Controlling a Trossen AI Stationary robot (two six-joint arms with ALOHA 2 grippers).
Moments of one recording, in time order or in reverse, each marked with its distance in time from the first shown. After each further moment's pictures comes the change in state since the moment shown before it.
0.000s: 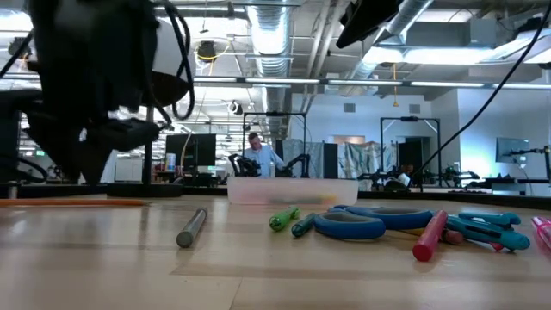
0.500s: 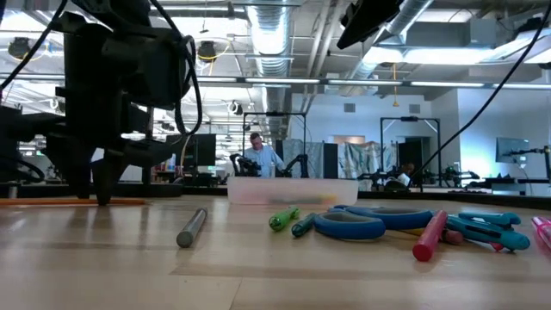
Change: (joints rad) left arm 0.149 -0.006 -0.084 0.221 0.053 0.113; right arm 0.001 0.000 0.000 -0.010 -0.002 0.016
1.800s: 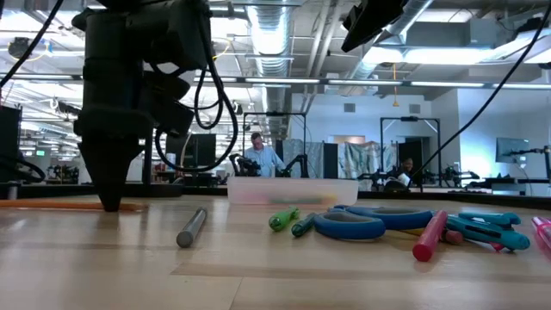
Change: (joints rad) left arm -0.049 0.005 0.066 0.198 0.314 0.877; right arm -0.001 0.000 0.000 -0.036 0.002 -0.016
